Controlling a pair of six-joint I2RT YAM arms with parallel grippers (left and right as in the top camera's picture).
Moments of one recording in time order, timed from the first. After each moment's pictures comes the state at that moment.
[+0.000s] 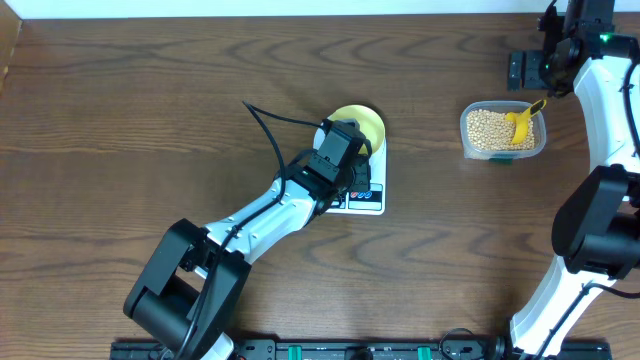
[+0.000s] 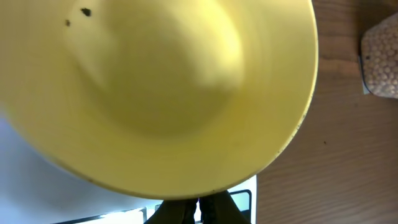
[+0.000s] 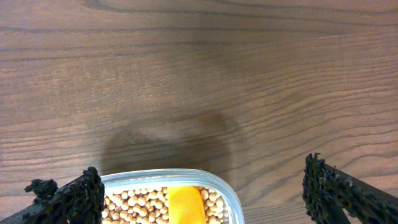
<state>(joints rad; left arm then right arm) -0.62 1.75 1.00 -0.16 0.05 -0.61 -0.16 2.07 1.86 -0.87 0.02 -0.08</state>
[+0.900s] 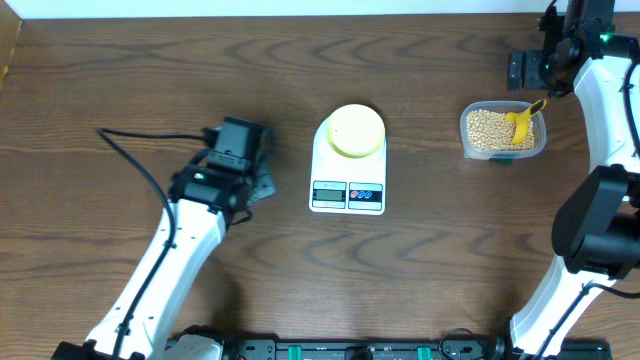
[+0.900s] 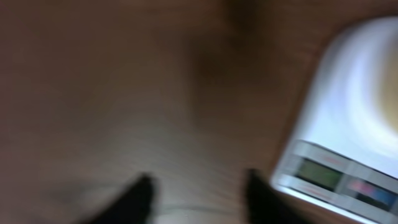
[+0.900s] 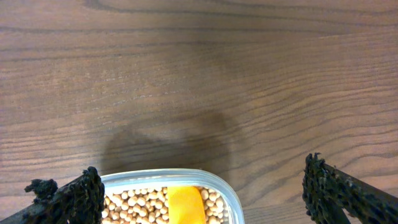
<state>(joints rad) -0.28 1.34 1.01 -0.84 -0.17 -0.60 -0.16 2.07 1.86 -0.87 0.02 -0.08</state>
